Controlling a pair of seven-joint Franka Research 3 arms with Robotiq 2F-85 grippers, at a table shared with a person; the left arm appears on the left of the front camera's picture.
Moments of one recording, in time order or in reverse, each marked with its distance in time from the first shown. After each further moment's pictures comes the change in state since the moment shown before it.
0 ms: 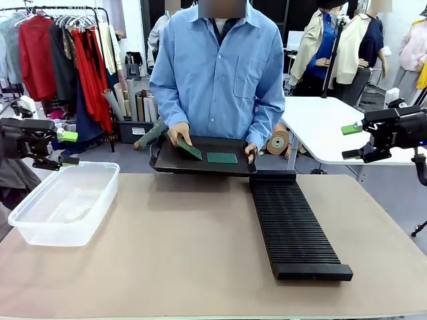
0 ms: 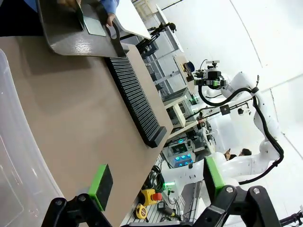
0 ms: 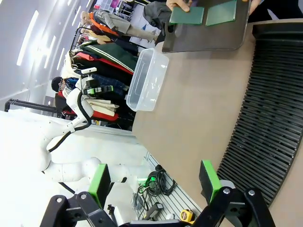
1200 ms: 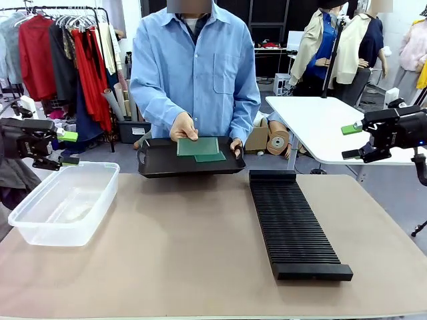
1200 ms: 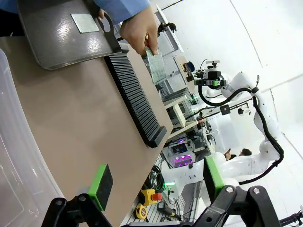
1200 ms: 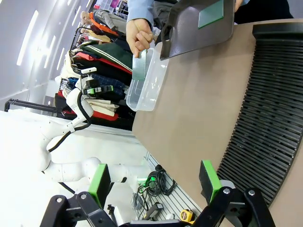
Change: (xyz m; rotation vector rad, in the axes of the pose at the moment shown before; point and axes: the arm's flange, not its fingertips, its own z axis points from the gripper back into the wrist) left arm 0.000 0.000 0.000 0.000 0.000 0.000; right arm 0.000 0.000 0.000 0.000 0.000 0.000
